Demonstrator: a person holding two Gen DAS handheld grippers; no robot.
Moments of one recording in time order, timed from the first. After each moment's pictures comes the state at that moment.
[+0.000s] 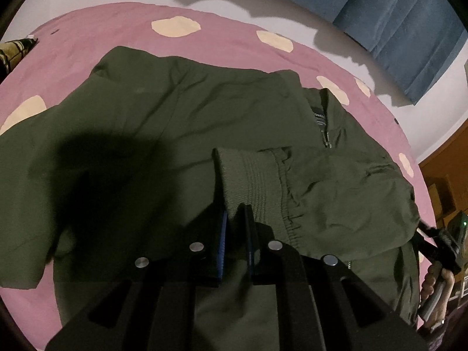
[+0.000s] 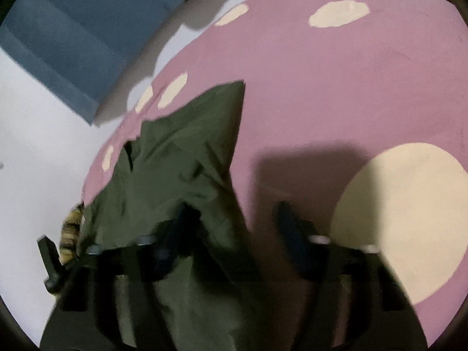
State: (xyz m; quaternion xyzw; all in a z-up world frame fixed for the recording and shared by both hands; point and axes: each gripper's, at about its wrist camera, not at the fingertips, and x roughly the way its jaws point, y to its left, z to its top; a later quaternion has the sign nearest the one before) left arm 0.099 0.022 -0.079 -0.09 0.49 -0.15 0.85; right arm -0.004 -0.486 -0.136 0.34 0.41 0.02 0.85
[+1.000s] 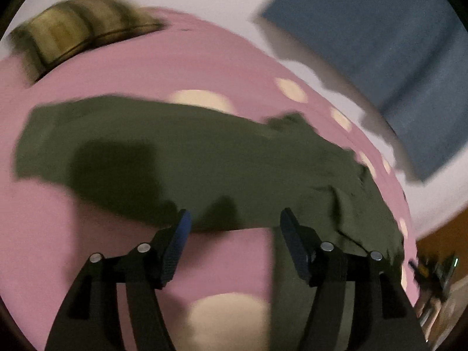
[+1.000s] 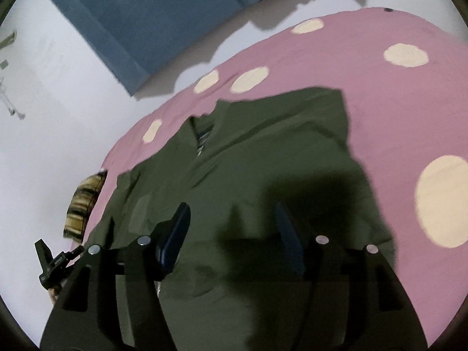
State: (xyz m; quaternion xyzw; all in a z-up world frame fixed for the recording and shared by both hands) left arm -0.010 0.250 -0.047 -0.25 0.42 -0.02 0.87; right arm -0.022 -0.379 -0.074 0.27 0.38 0.10 0.88
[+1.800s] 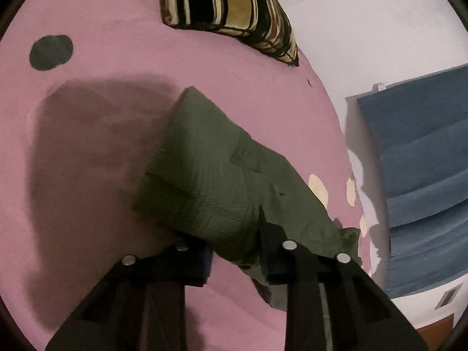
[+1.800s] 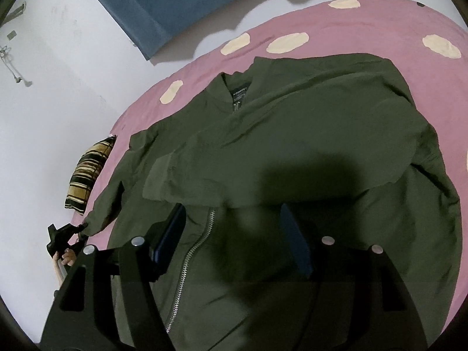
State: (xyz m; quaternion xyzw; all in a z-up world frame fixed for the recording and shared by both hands) left arm -0.010 0.408 -0.098 -0.47 0.36 0.08 0.80; right arm -0.024 -0.315 -0.085 0.24 0.42 0.14 0.87
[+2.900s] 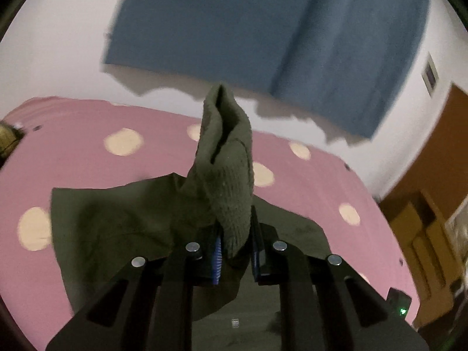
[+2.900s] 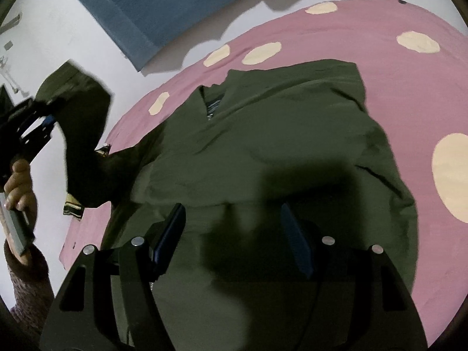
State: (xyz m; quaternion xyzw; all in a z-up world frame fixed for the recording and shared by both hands) left arm 0.082 -0.081 0.100 -0.08 0.36 -0.22 0.90; right arm -0.043 -0.364 -0.084 0.25 0.41 0.12 0.87
